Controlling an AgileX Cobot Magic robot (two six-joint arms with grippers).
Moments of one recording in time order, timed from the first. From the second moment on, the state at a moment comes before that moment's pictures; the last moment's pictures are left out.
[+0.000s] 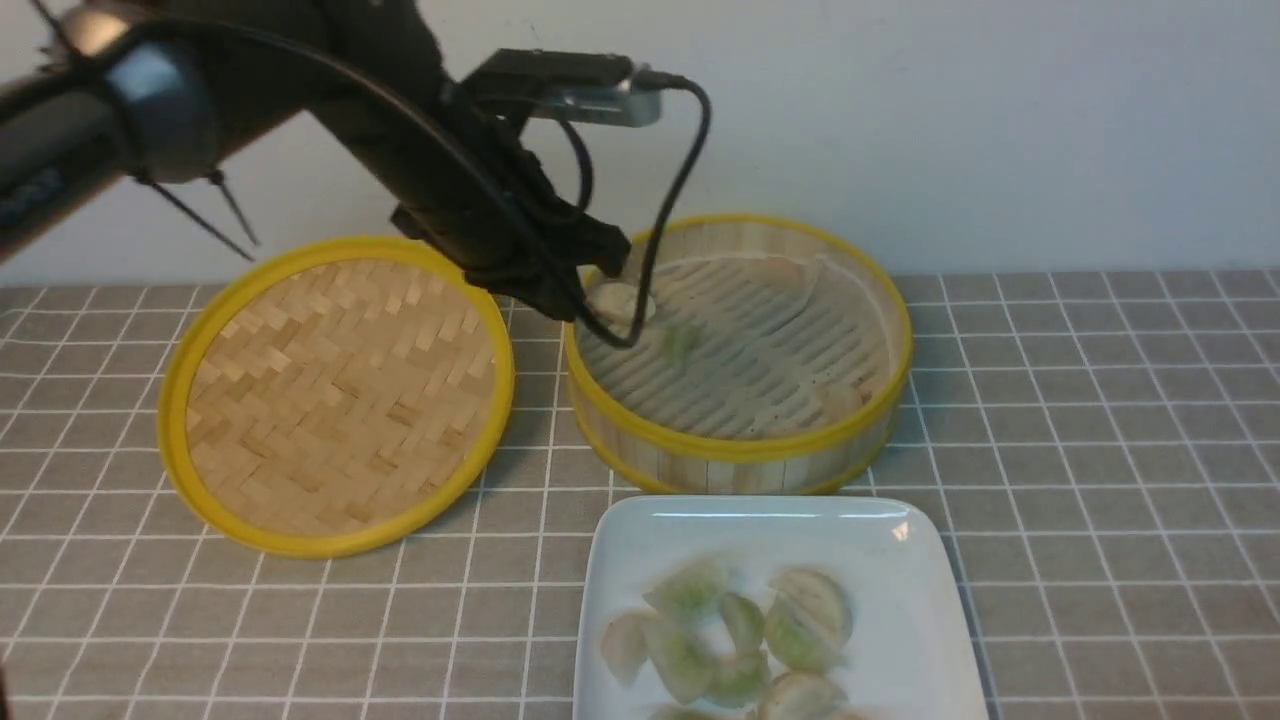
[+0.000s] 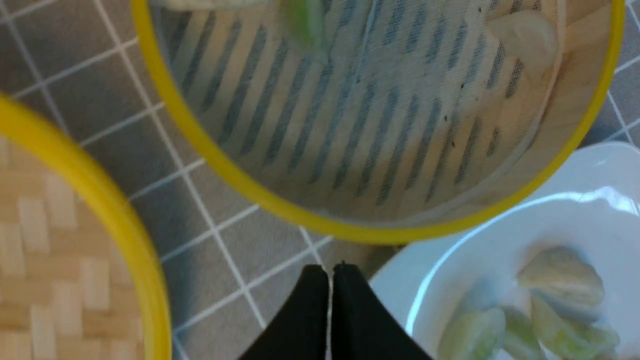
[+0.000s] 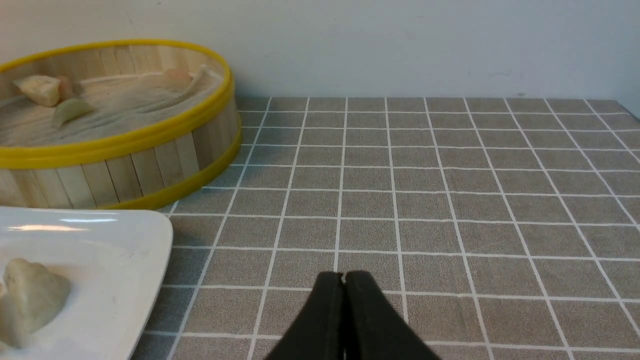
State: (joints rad) right arm 0.02 -0.01 0.02 -0.02 0.39 0.09; left arm -0.37 1.97 -1.79 -0.28 1.02 0.19
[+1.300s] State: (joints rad) right arm 0.02 -0.01 0.02 -0.02 0.39 0.09; left arm -0.45 2.32 -2.14 -0.22 0.96 0.21
